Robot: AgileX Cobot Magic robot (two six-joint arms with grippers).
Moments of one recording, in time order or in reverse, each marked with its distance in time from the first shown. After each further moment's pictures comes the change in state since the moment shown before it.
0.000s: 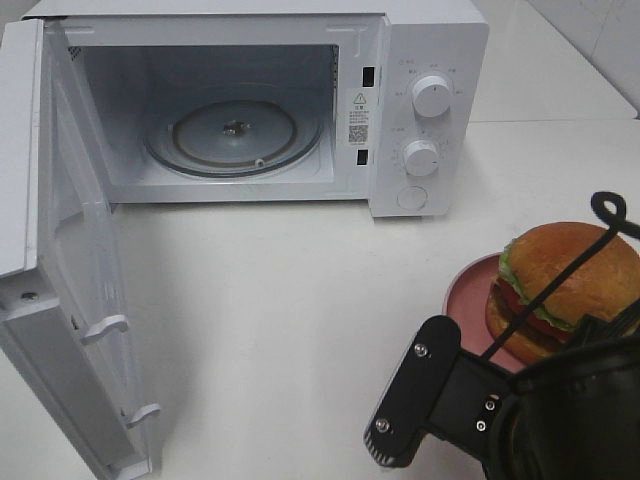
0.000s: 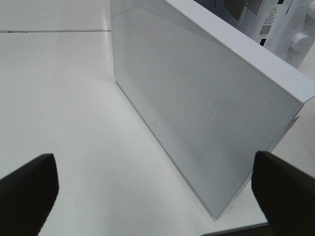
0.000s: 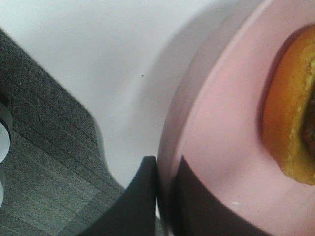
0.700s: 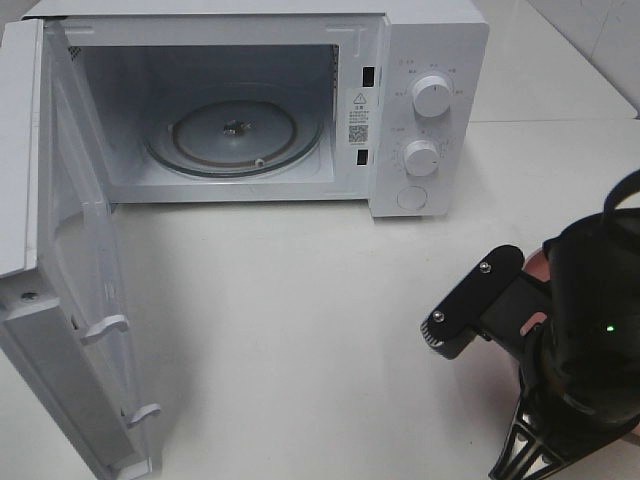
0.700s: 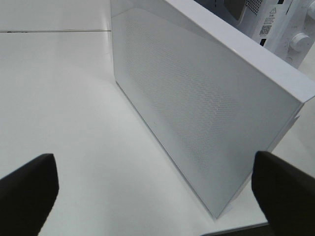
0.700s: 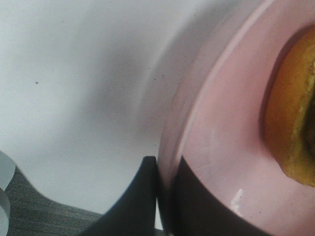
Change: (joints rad) left arm 0.000 0.000 0.000 0.000 0.000 0.000; right arm -0.298 0.000 0.000 0.000 -0.025 0.000
